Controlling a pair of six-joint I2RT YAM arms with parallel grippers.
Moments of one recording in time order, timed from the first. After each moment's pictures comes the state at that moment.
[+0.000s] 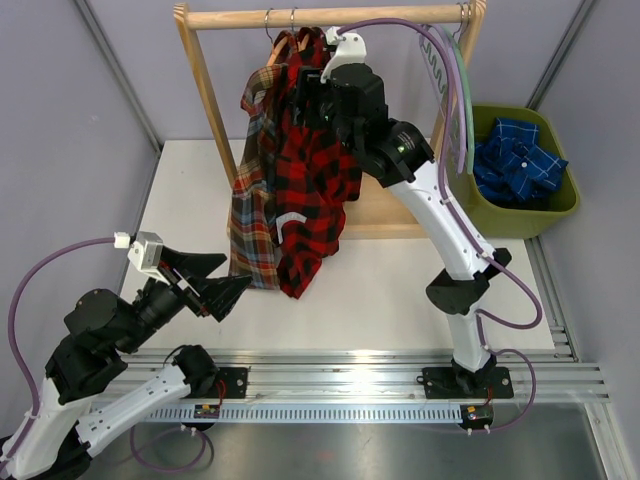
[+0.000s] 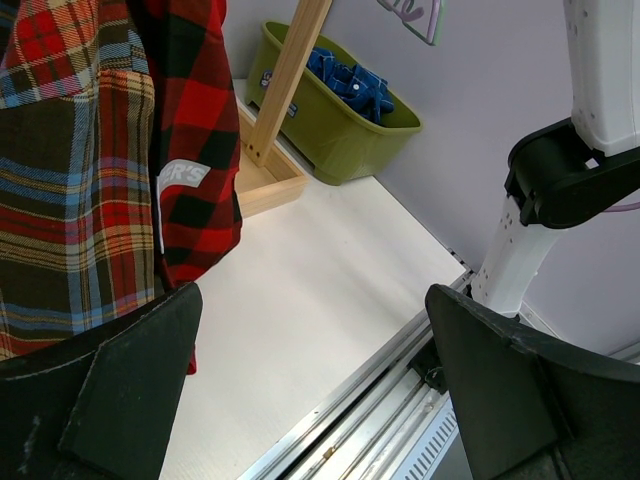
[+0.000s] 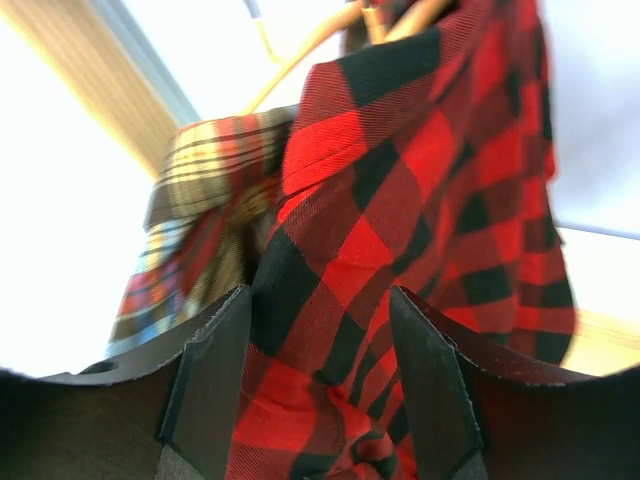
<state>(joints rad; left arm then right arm) -0.85 0.33 0.97 -0.60 -0.07 -0.44 0.80 2.04 2.67 -0.72 0.33 0.32</state>
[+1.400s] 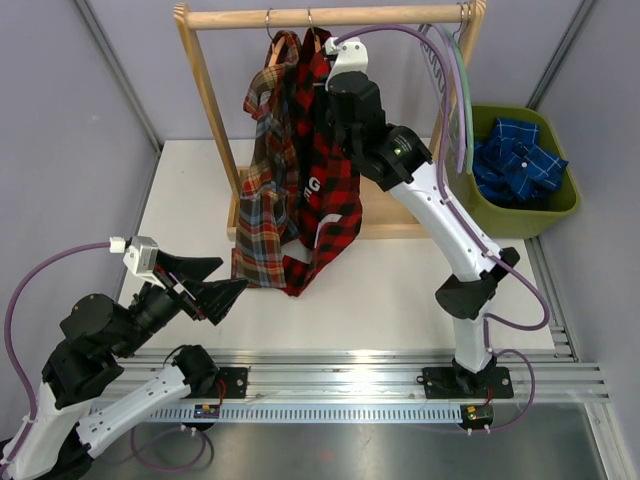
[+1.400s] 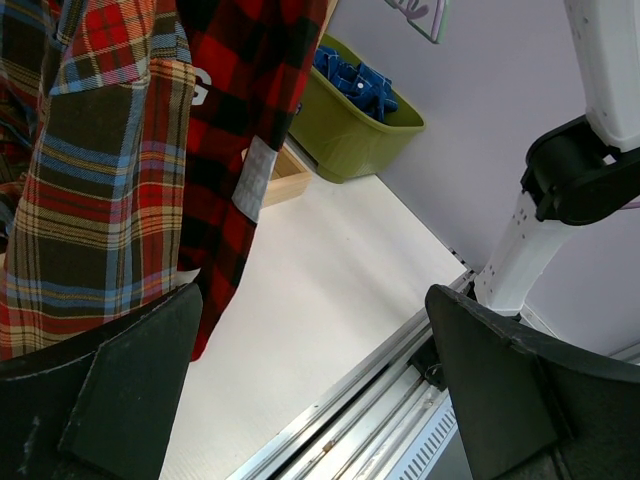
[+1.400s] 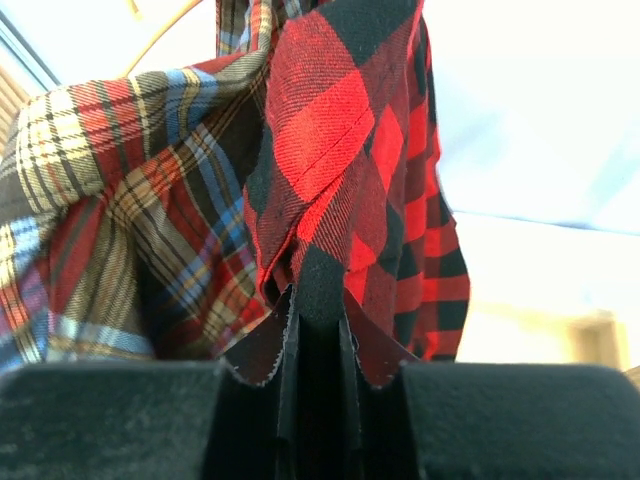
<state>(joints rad) -0.85 0.29 0.97 -0.64 -0.08 -0.45 0.80 1.99 2.52 -0.69 0.52 0.23</state>
